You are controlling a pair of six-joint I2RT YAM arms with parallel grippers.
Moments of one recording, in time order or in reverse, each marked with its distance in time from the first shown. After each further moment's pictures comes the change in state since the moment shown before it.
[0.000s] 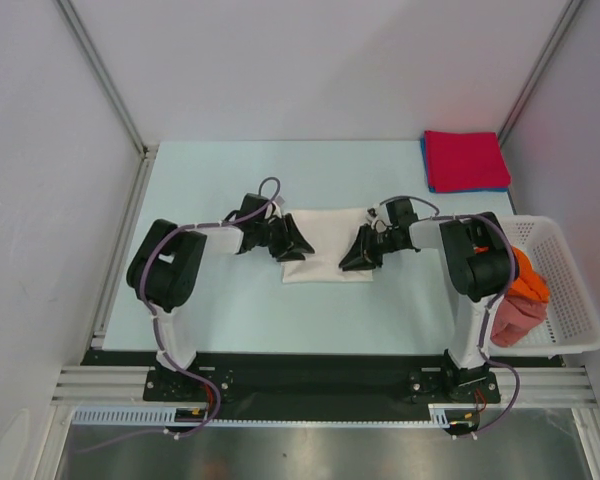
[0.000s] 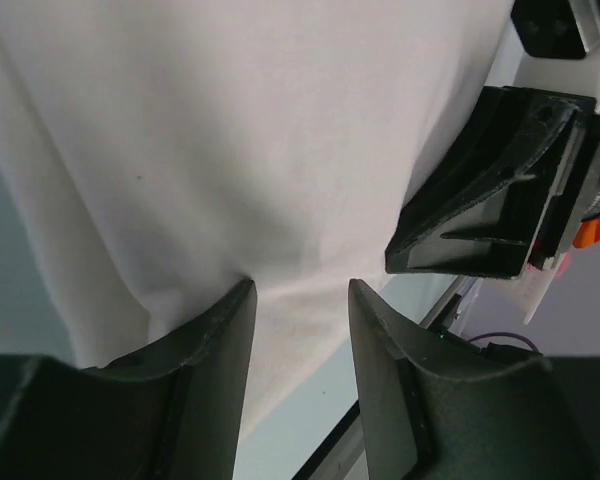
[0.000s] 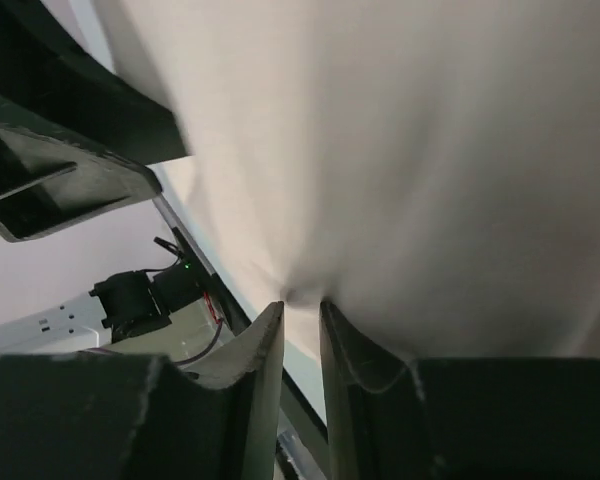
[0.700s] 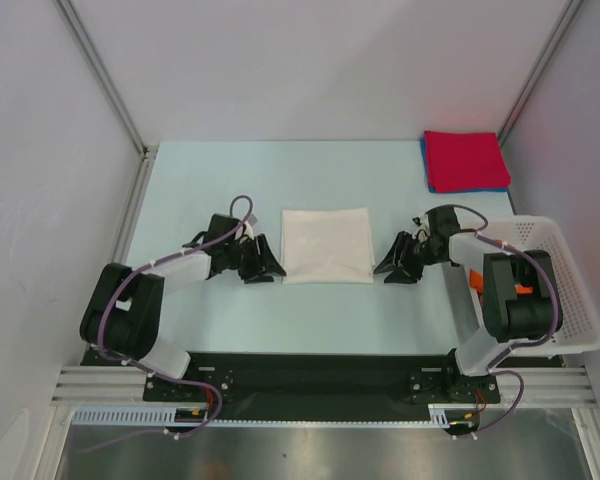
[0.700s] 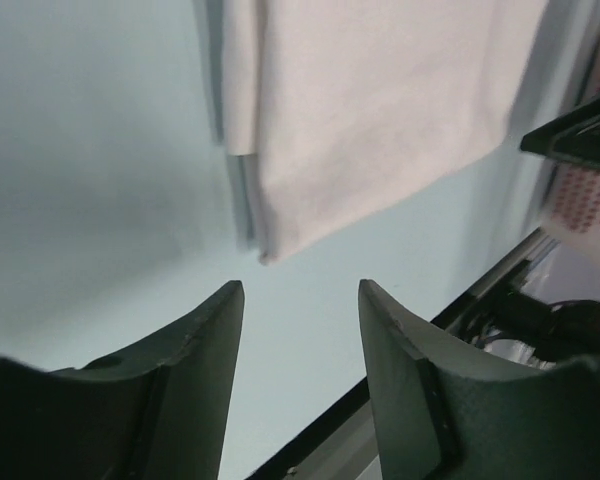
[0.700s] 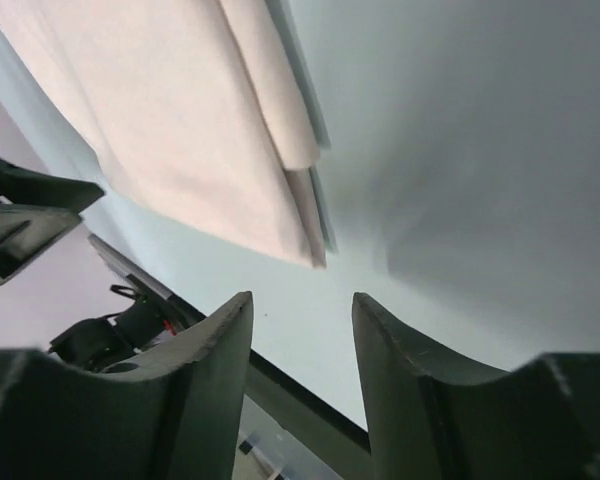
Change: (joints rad) left arm 0.093 -0.360 -0.303 -0.179 -0.070 0.202; right arm -0.194 -0.317 -0.216 -0.245 0.212 -0.083
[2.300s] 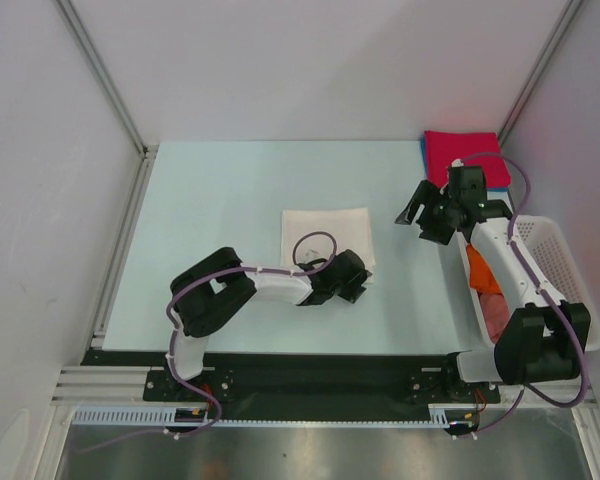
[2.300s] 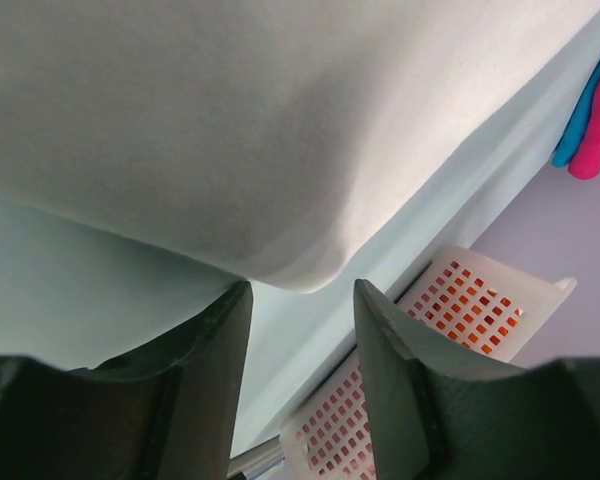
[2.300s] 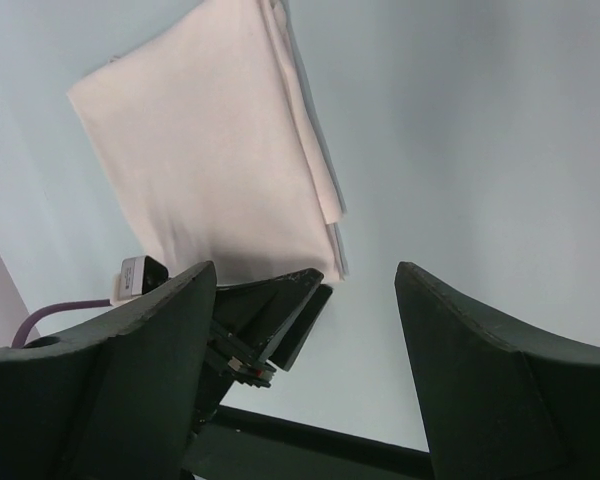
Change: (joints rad) left arm -0.730 0.431 0.386 0.135 -0.792 -1.397; right arm 0.014 -0.282 0.321 -0.271 0.459 0.042
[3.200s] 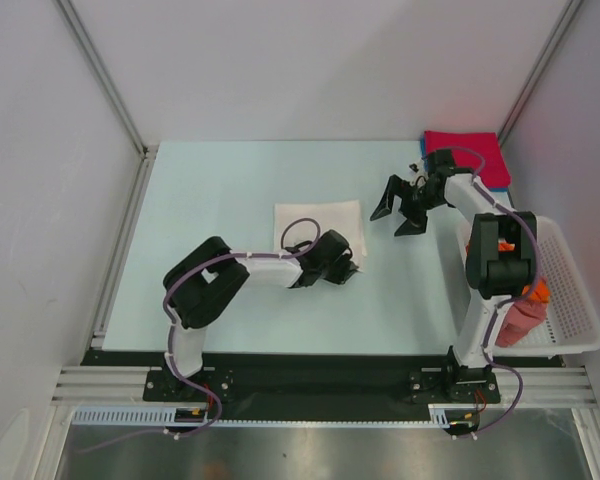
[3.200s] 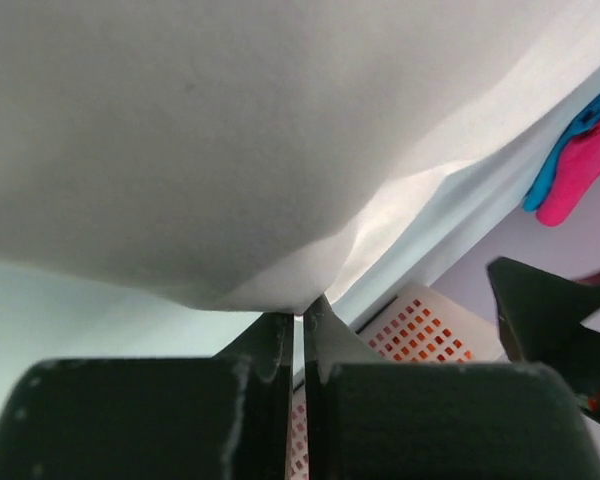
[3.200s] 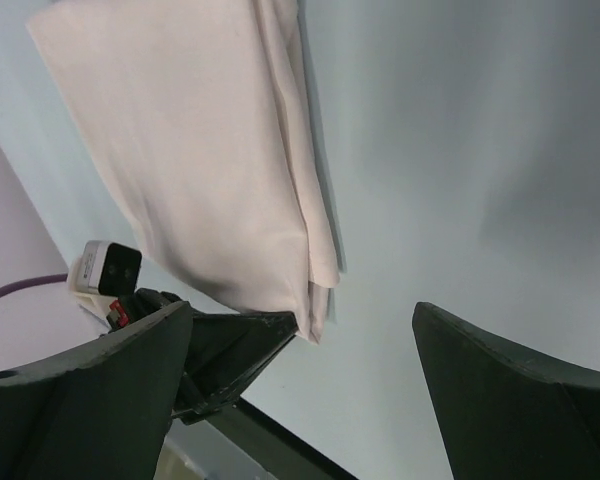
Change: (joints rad) left arm 0.124 0.001 0.022 -0.035 0.110 0.006; right arm -0.030 0.573 0.340 -0.091 -0.348 -0.213
